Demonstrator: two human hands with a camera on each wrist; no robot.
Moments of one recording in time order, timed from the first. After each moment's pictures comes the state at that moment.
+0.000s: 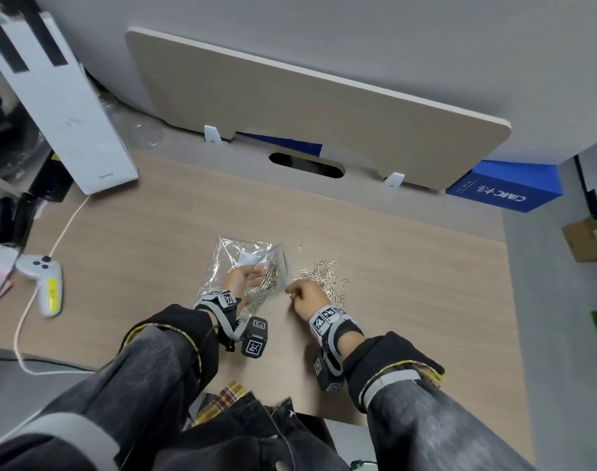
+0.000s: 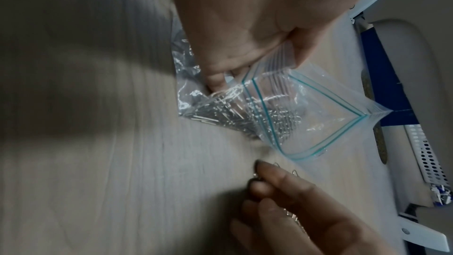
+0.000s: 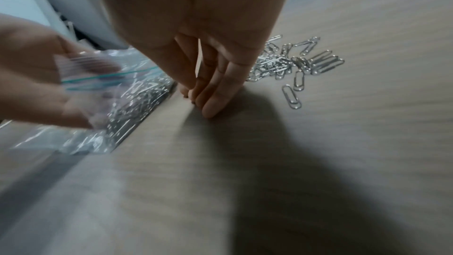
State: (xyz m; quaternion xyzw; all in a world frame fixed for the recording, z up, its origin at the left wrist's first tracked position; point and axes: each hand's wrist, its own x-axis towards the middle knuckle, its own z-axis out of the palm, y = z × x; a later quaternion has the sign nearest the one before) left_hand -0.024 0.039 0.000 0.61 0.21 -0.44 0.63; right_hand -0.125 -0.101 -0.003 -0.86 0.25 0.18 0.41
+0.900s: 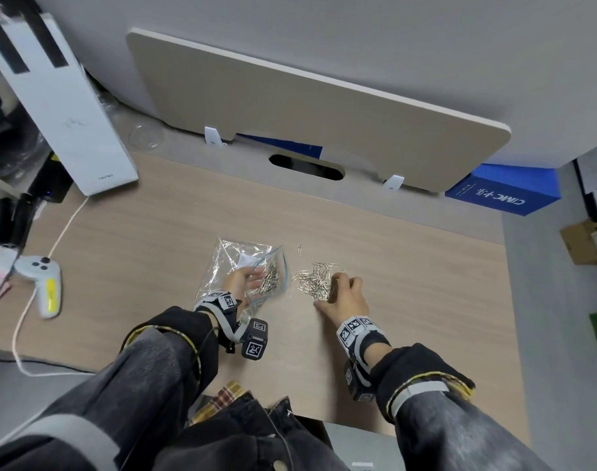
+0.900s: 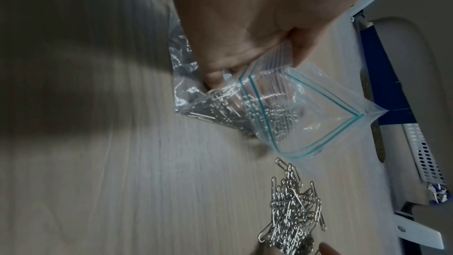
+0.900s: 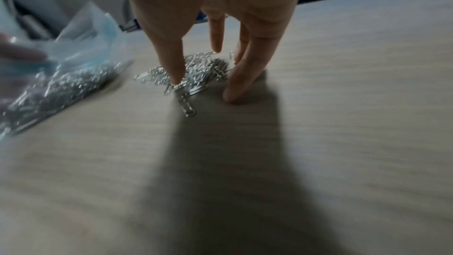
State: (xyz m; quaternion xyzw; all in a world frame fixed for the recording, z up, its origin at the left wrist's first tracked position) left_hand -0.022 0.039 -0.002 0.61 0.22 -0.44 0.62; right_hand -0.162 -0.149 0.010 -0.88 0.37 0.15 0.27
